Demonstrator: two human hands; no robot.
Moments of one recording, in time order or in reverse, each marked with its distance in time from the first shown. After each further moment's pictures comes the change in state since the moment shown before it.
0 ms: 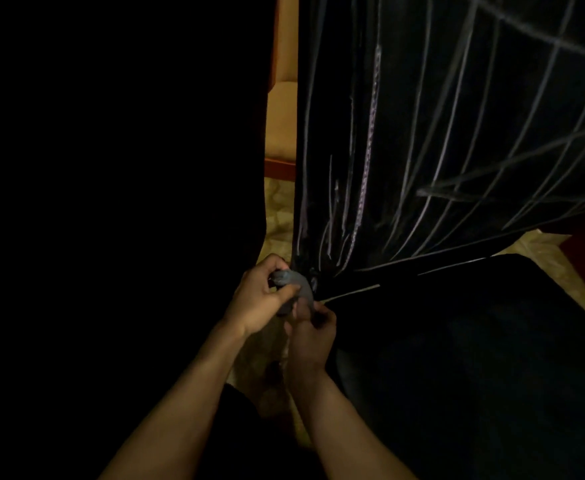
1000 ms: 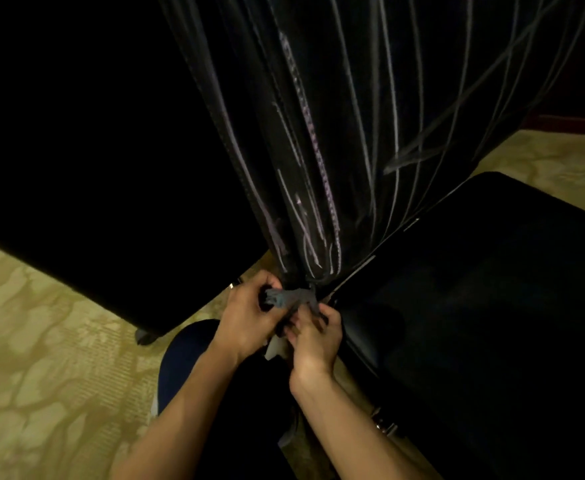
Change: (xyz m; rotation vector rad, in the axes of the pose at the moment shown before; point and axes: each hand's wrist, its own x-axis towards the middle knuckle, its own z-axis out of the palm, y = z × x) left_hand -0.230 0.029 -0.007 0.265 0.221 -0.055; right_hand -0.141 0.032 -0.117 0.053 -0.207 0.287
